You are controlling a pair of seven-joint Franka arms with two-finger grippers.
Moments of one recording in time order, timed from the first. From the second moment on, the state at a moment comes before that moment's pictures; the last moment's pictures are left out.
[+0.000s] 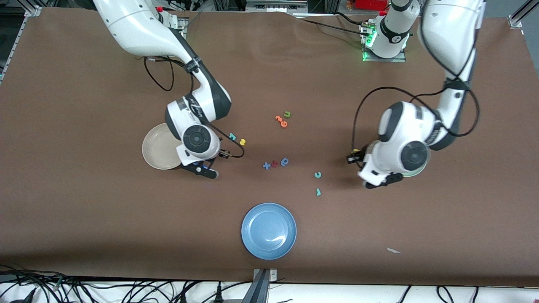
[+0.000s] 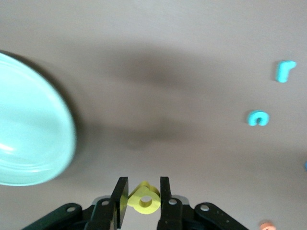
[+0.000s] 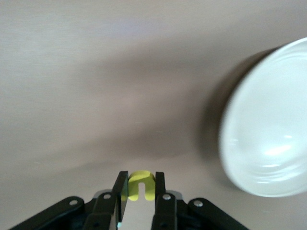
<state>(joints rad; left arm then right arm) -0.20 0.55 -0.02 -1.62 -0.17 1.85 -0.40 0.43 0.67 0.06 -1.54 -0.05 1.93 0.79</state>
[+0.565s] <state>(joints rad) -0.03 0.57 -0.02 -1.66 -0.06 1.84 -0.16 0.31 0.59 -0.01 -1.77 -0.04 1.98 0.48</state>
